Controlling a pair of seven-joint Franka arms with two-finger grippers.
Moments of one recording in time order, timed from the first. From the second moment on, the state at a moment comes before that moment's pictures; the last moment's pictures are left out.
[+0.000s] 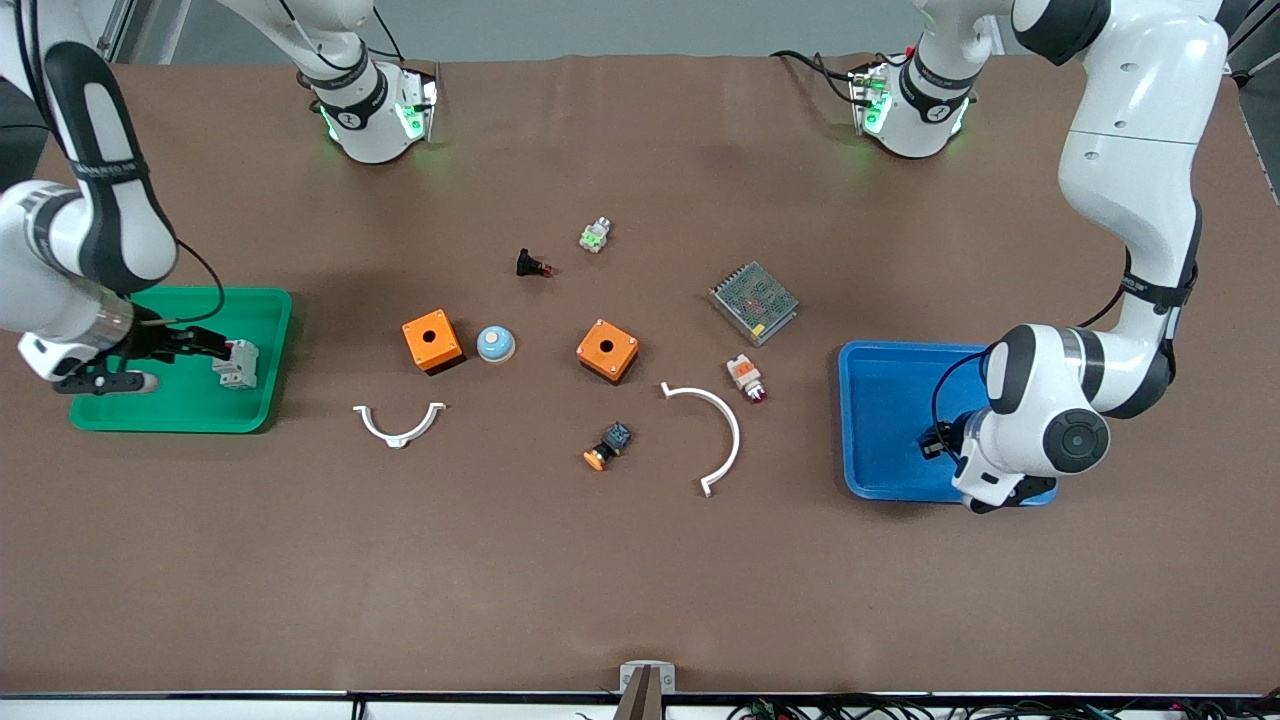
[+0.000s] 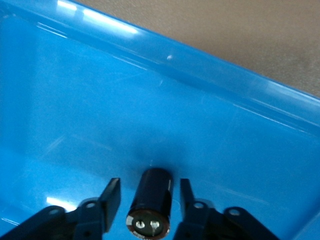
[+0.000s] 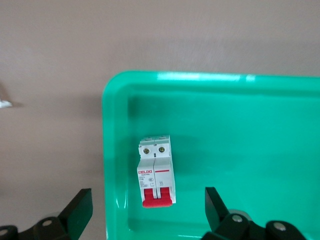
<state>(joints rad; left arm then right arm) 0.02 0.72 -0.12 -1.60 0.10 2.09 -0.46 -0.27 0.21 -0.05 -2.13 0.04 2.26 -0.37</state>
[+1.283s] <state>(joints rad) 0.05 0.06 -0.13 -1.52 0.03 1.69 -0.12 -0.10 -0.01 -0.03 -1.55 0.08 1.46 0.06</state>
